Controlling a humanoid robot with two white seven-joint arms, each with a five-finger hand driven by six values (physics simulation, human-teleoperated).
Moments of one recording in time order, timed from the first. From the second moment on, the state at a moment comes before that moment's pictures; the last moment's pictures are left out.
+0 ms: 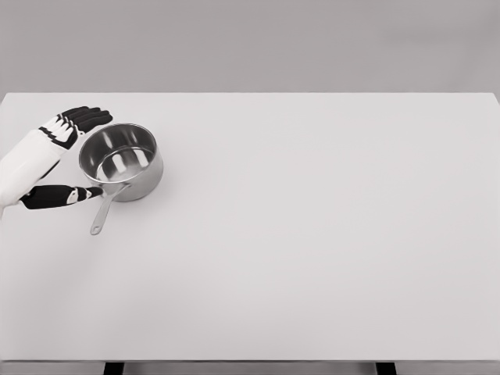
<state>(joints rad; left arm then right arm) 0.03 0.58 0.15 -1.79 -0.24 -0.61 -0.33 0.01 0.00 -0.30 0.05 0.25 -0.01 0.09</state>
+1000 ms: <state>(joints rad) -0.50 0.96 -0.33 -1.78 0.36 -0.61 -0.61 0.01 0.00 -0.30 0.05 0.25 -0.01 0.09</state>
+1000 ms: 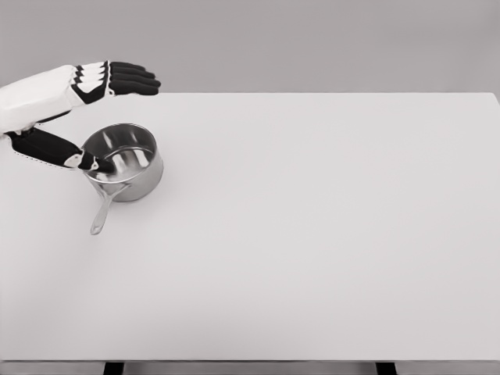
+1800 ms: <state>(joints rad) -0.36 1.20 -0.69 -1.81 0.93 -0.61 -0.61 0.01 0.00 -0.30 0.05 0.25 -0.01 0.09</state>
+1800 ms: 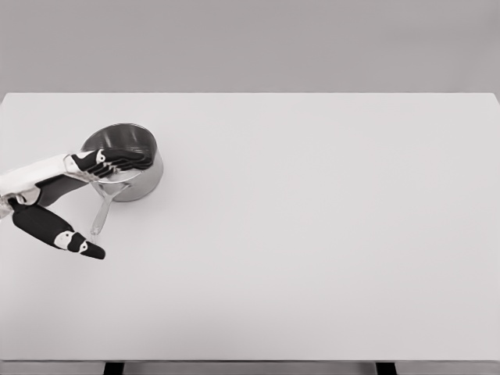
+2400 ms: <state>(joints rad) -0.19 1.20 -0.69 -1.81 0.89 -0.61 -0.61 0.01 0.00 -0.30 0.05 0.25 -0.01 0.09</state>
